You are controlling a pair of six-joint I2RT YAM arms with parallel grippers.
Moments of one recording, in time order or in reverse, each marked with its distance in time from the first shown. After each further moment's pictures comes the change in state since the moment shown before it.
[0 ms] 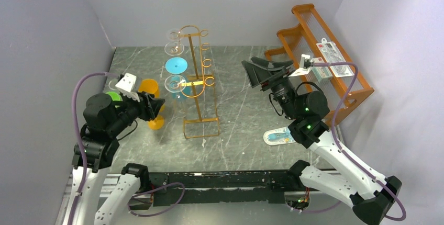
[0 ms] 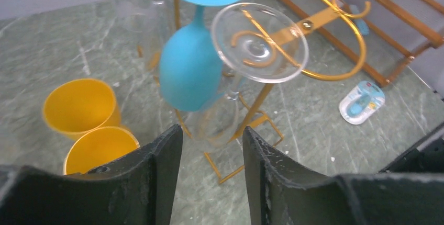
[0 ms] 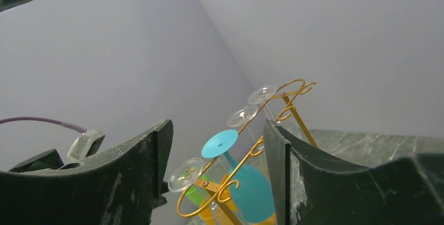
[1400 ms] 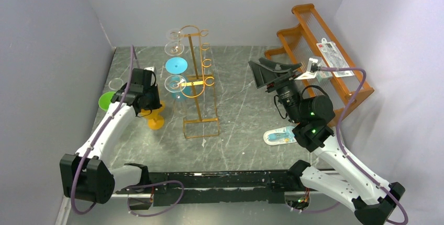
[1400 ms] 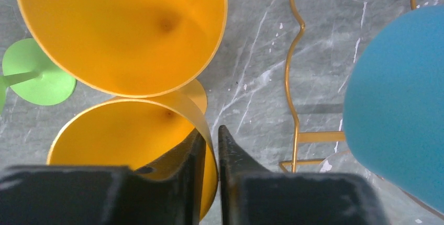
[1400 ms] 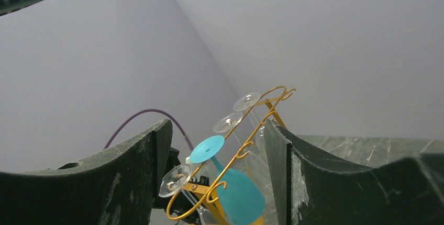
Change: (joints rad) left arm -0.002 0.611 0.007 -0.099 -0.469 -0.190; right arm 0.000 -0.065 -0.019 -0.039 0.070 -0.034
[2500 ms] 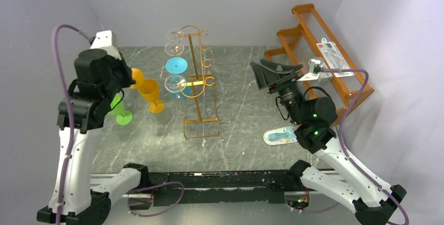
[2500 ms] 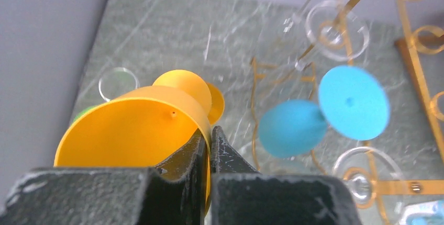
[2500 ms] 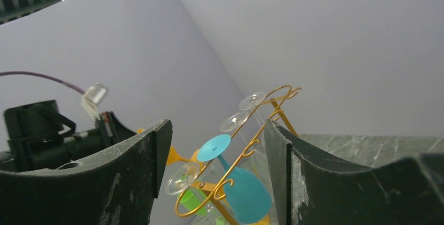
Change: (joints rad) left arm 0.000 -0.186 0.560 -0.257 -0.131 0.042; right arm 0.000 -0.022 0.000 -0.021 -0.006 0.022
